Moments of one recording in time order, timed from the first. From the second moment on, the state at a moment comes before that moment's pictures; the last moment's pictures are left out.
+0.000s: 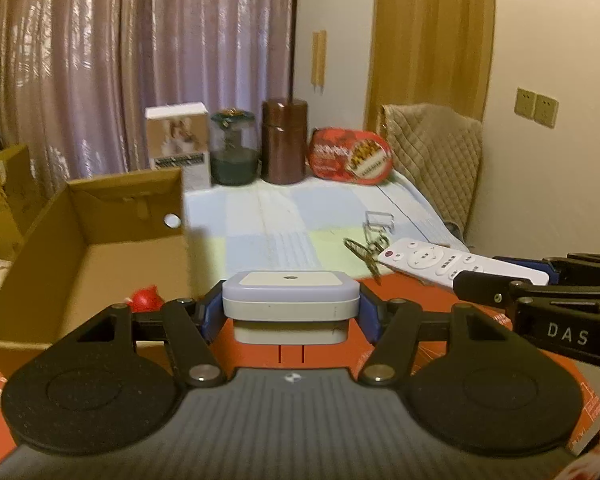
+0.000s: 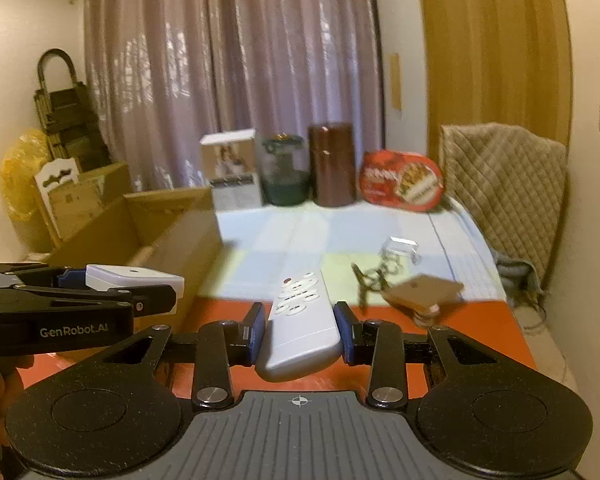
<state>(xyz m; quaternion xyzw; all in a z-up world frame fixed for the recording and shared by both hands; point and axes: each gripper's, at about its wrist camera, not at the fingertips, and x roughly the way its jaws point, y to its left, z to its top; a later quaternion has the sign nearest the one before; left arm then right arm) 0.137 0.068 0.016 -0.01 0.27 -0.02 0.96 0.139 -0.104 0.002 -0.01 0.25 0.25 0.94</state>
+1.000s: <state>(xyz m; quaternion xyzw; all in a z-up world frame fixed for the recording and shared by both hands) 0.138 0.227 0.036 0.01 0.29 0.08 0.95 0.179 0.063 0.027 0.02 0.28 0.37 0.88</state>
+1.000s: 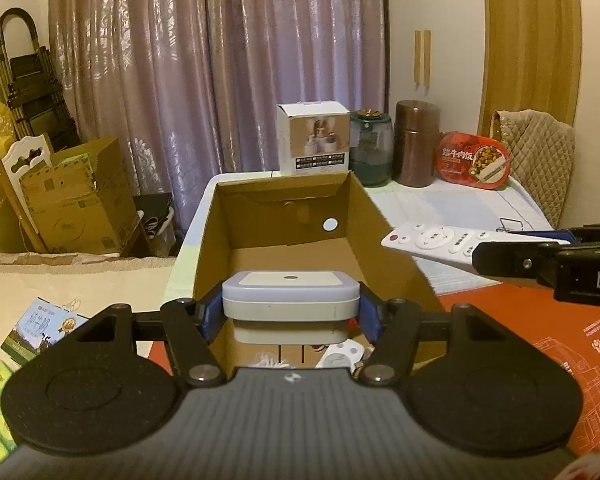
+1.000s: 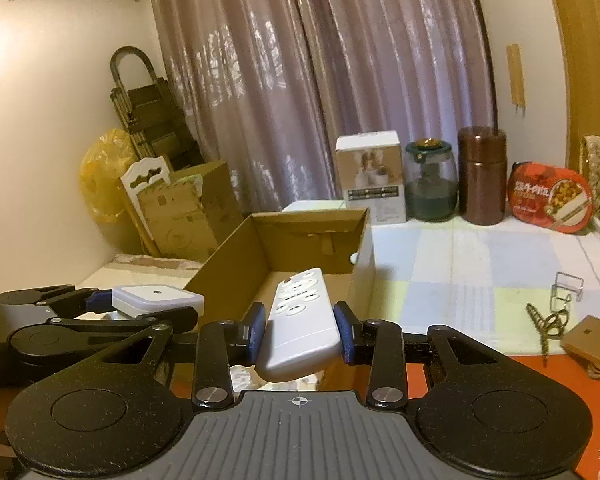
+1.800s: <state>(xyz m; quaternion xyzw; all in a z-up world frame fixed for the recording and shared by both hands) 0.188 0.281 0.009 0.00 0.33 0.07 0.94 0.218 0.118 -0.012 0.02 0.35 0.37 0.86</state>
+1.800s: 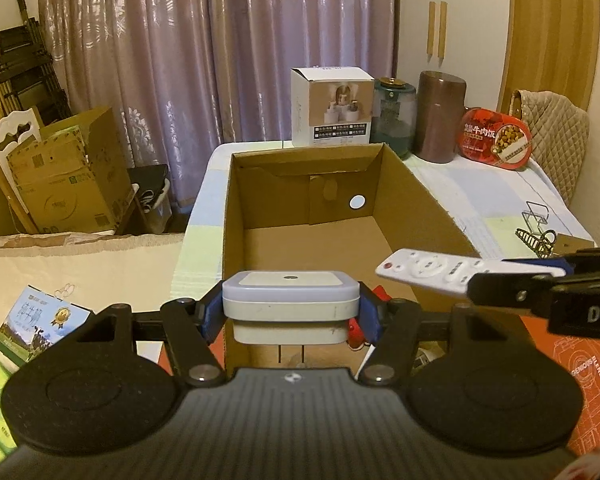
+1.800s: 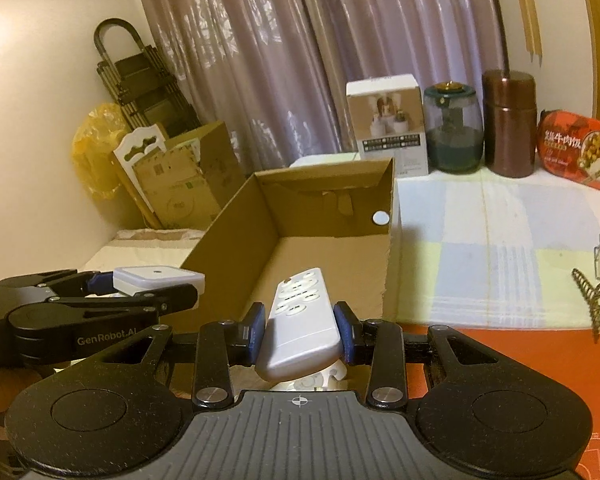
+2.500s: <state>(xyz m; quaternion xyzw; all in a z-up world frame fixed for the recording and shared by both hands) 0.204 0.283 -0.010 -0.01 0.36 0.06 0.93 0.226 0.130 -0.027 0.03 0.37 0.37 0.85</state>
